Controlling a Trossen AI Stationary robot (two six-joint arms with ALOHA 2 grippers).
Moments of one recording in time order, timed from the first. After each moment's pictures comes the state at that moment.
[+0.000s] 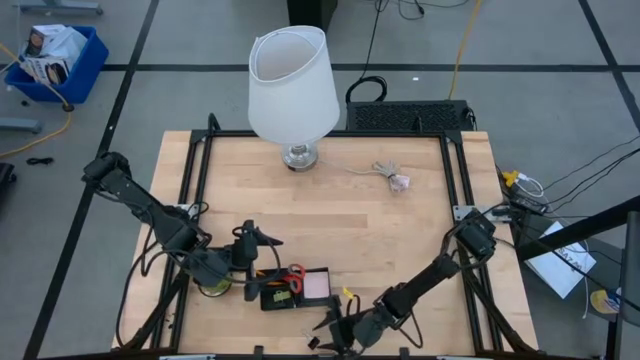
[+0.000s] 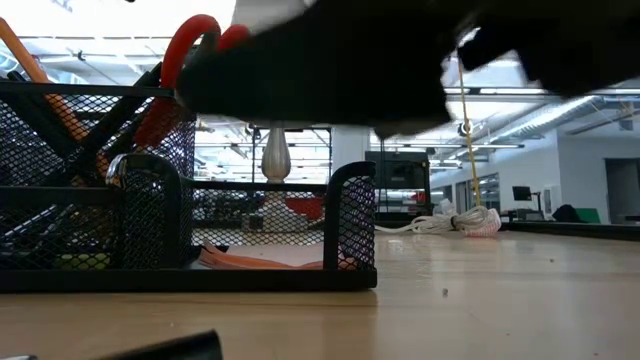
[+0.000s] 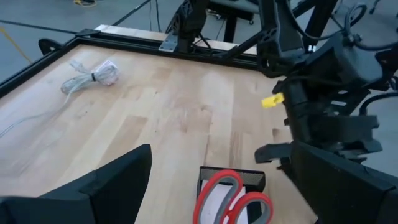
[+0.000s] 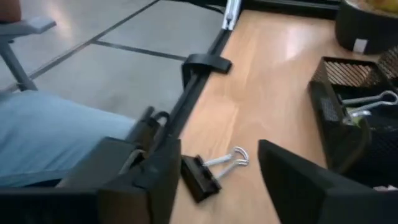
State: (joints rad) left arm -0.67 1.24 0.92 -0.19 -0.67 -0.48; right arm 0.68 2.18 1.22 0.52 0.31 0.17
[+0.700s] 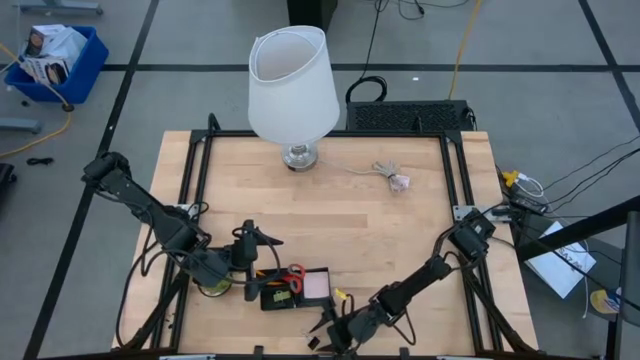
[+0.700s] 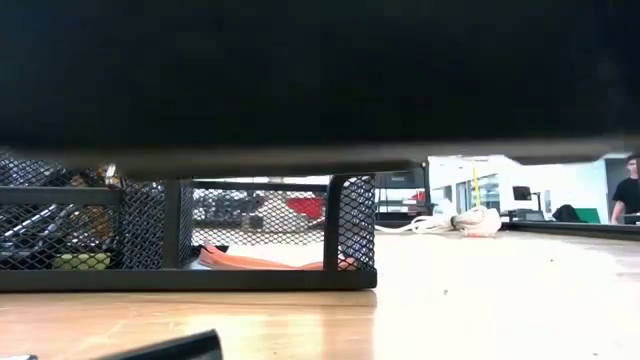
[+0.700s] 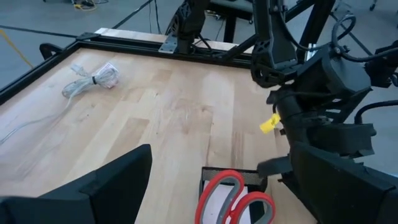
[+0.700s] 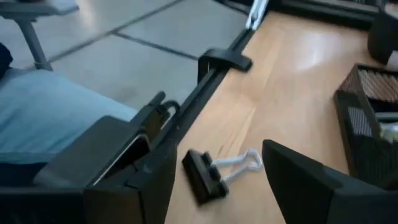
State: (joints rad) left arm -0.67 1.24 0.92 -0.19 -0.68 -0.45; right arm 0.65 2.24 1.22 0.59 0.20 0.06
